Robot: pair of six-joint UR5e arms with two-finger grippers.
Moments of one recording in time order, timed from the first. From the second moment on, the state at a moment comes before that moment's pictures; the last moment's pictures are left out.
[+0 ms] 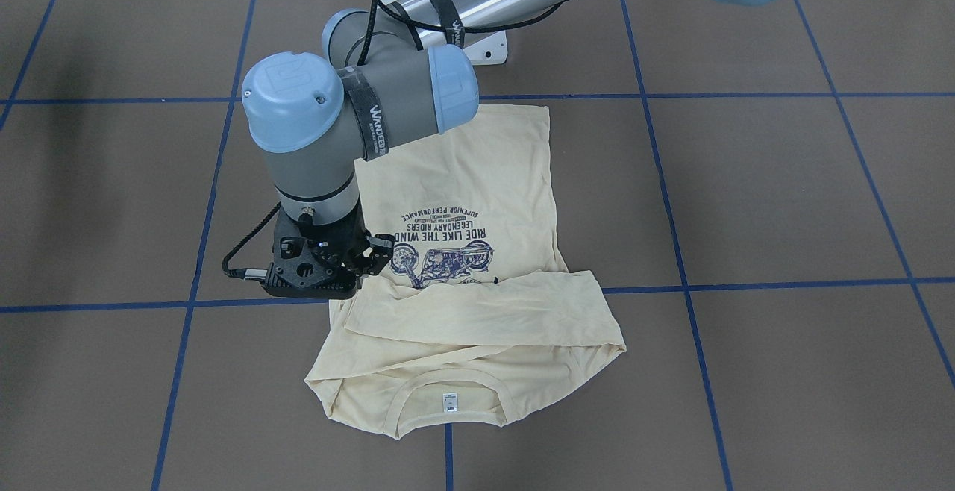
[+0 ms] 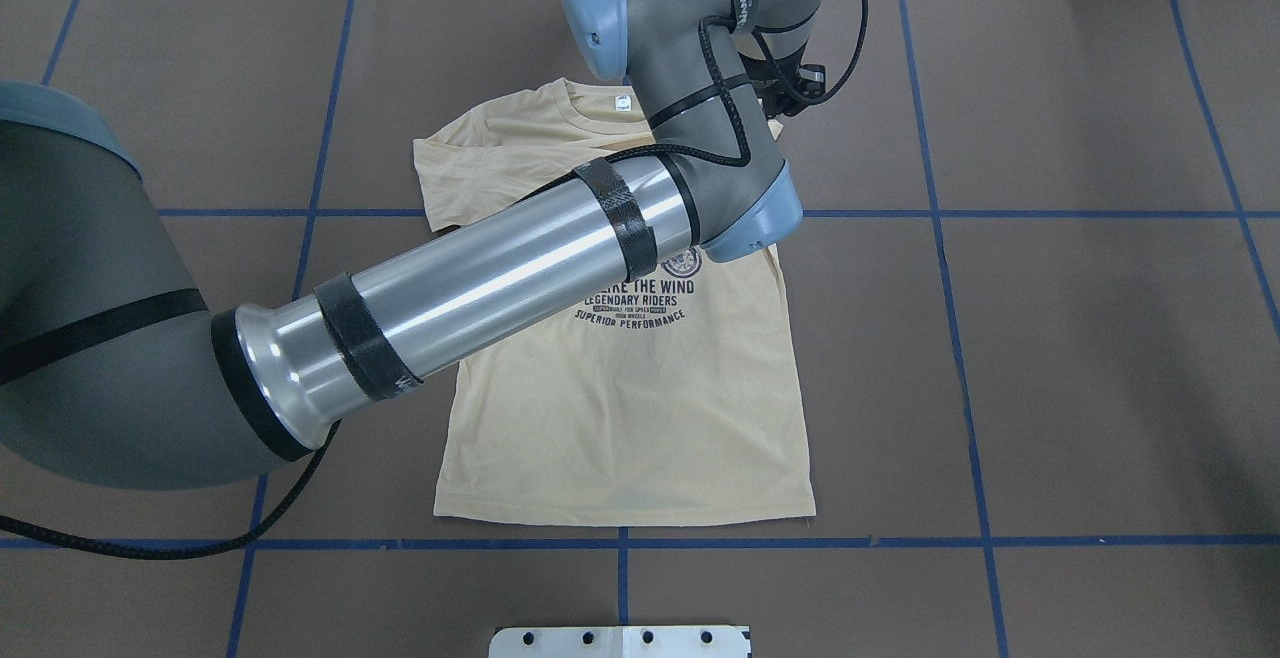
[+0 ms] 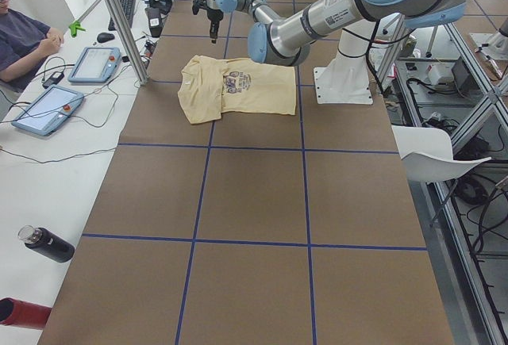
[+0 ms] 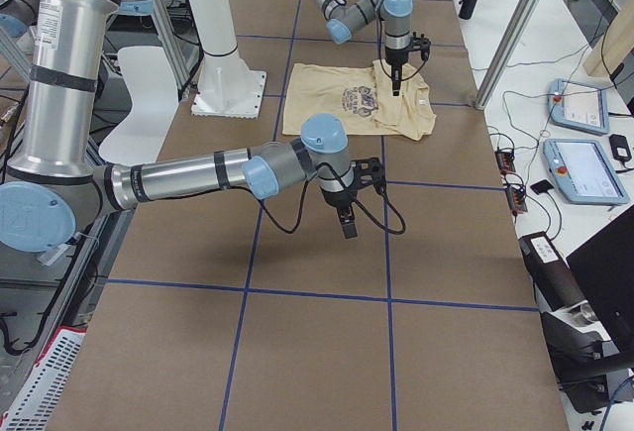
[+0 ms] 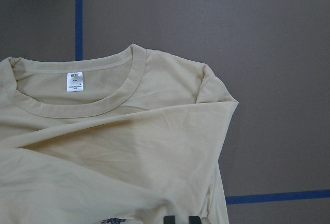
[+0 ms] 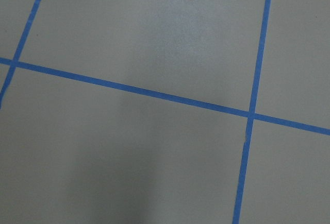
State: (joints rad) left arm -0.65 -2.99 -0.80 -1.76 -1.90 -1.05; right arm 1.38 -1.78 1.97 -1.30 2.24 0.24
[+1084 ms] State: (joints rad) left arm -0.65 -2.27 -1.70 -1.74 -1.89 -0.89; right arm 1.05 -1.73 2.14 -1.16 2.13 0.91
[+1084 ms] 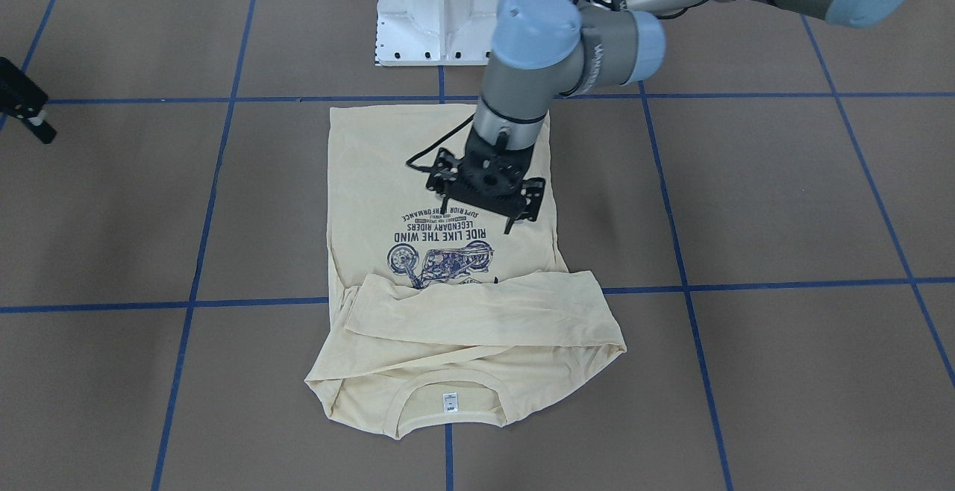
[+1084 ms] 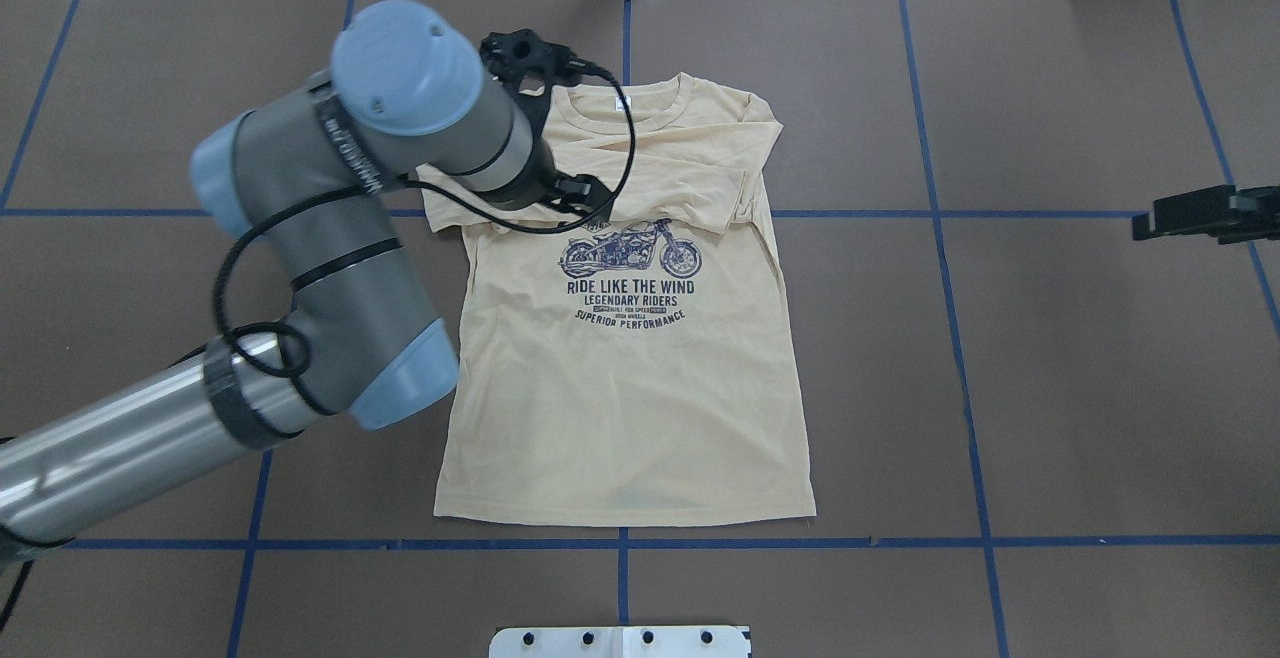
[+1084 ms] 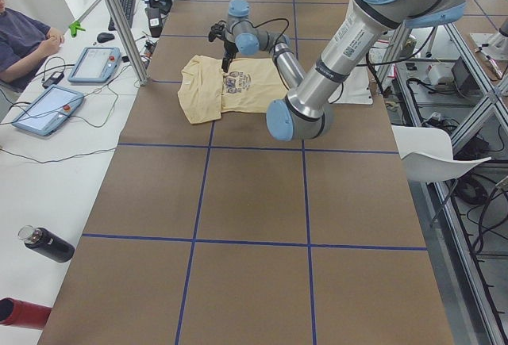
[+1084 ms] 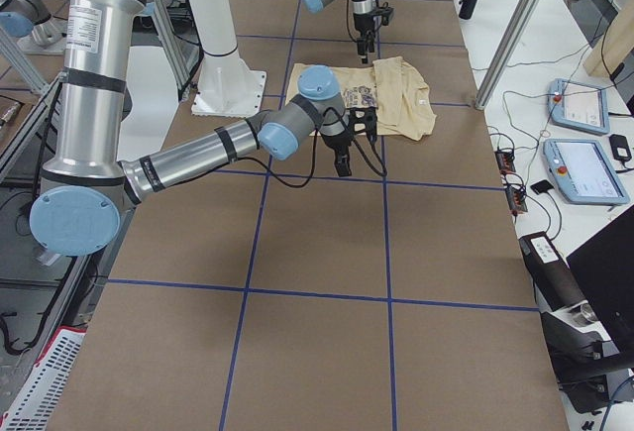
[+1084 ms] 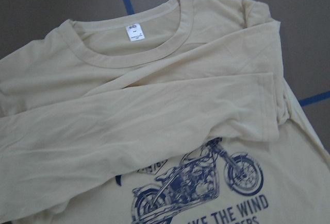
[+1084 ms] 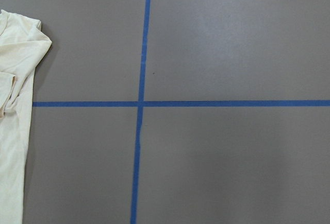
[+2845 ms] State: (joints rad) left arm -0.21 -1.80 -2.03 -1.81 -1.61 -1.46; right arm 0.21 -1.54 2.20 -1.38 1.37 1.59
